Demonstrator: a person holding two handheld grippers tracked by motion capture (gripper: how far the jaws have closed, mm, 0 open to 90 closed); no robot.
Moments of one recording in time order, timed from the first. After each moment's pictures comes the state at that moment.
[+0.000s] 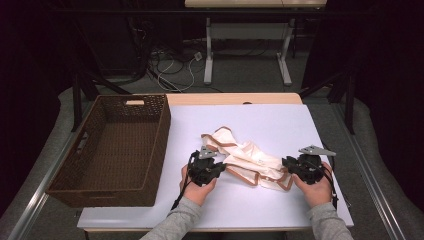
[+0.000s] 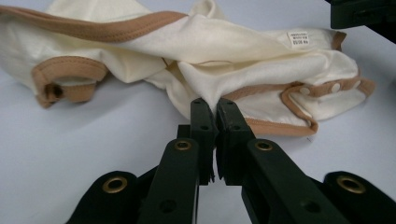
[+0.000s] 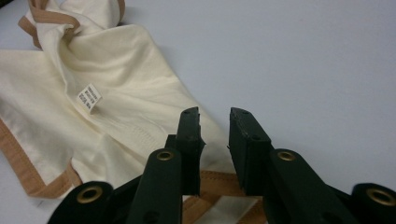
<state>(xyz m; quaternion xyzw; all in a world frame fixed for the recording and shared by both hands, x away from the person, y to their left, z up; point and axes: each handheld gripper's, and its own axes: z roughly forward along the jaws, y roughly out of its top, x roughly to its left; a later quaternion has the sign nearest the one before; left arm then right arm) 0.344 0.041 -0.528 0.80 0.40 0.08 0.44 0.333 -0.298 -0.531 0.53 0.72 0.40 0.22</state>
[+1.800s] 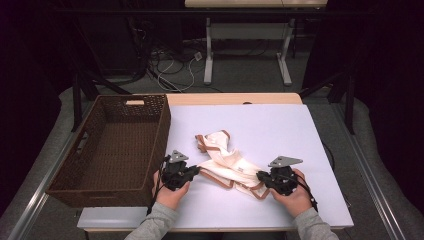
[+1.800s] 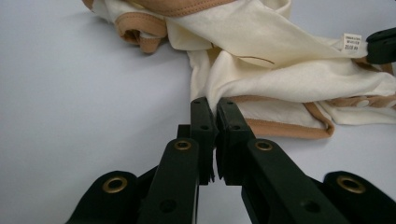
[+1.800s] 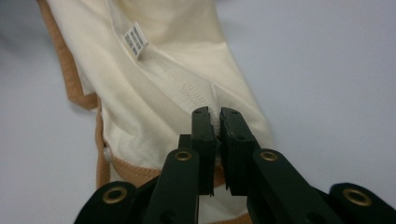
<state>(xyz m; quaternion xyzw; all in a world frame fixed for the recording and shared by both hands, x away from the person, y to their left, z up) 0.333 0.113 -0.535 0.79 0.44 0.09 0.41 0.317 -0.231 -0.547 0.42 0.81 0.38 0.16</state>
